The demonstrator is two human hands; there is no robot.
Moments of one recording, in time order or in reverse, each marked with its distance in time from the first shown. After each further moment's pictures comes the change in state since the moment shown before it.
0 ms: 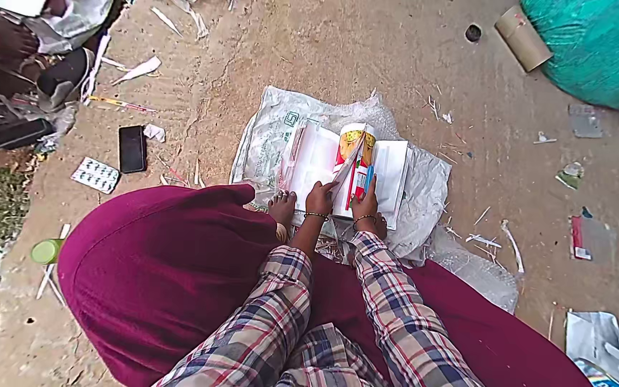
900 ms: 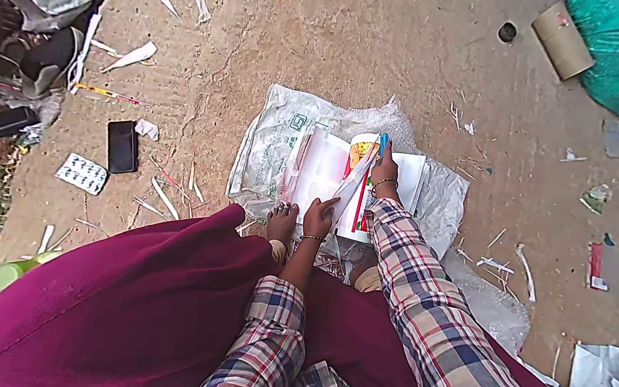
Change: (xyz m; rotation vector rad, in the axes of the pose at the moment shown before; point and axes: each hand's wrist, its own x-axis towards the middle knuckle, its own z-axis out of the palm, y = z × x) left_hand 0.013 0.006 -0.026 -0.143 -0.140 -0.262; right_hand 0.149 -0.080 -0.009 -0.190 -0.063 -0.035
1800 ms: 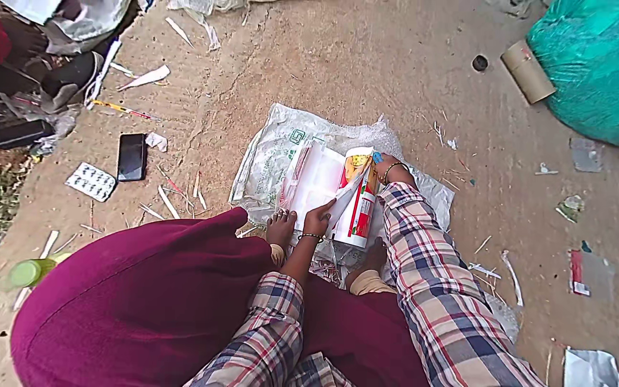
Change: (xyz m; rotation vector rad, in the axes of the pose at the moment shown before) left_hand 0.011 -0.016 0.010 -0.184 0.042 0.175; right_hand 0.019 -0.026 -0.068 -0.168 -0.355 0.055
